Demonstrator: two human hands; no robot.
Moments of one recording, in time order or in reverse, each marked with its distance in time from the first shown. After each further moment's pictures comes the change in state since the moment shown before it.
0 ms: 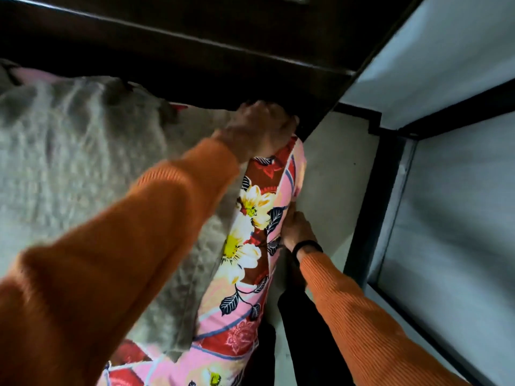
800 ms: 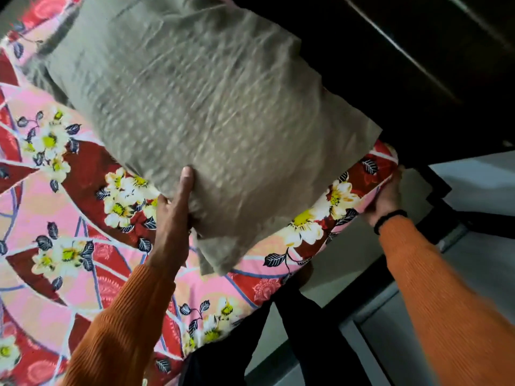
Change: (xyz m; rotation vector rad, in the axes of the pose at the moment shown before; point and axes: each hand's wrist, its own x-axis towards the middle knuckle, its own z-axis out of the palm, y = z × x) left_hand -0.338 -0.088 0.089 -1.663 0.923 -1.268; right_hand 0.017 -0.087 -0.055 0.716 -0.088 -0.116
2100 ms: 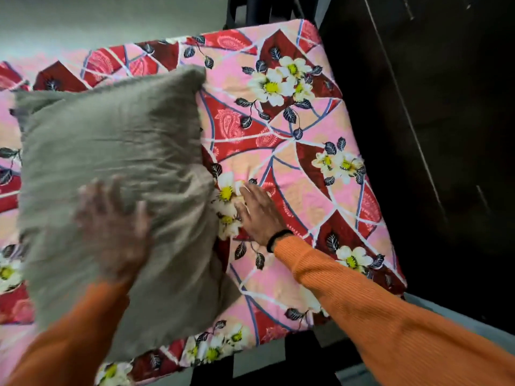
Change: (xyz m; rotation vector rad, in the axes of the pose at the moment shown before) left_hand -0.001 0.023 -0.243 0.748 0.713 0.480; right_hand -0.169 0.102 0.327 -1.666 -0.826 -1.204
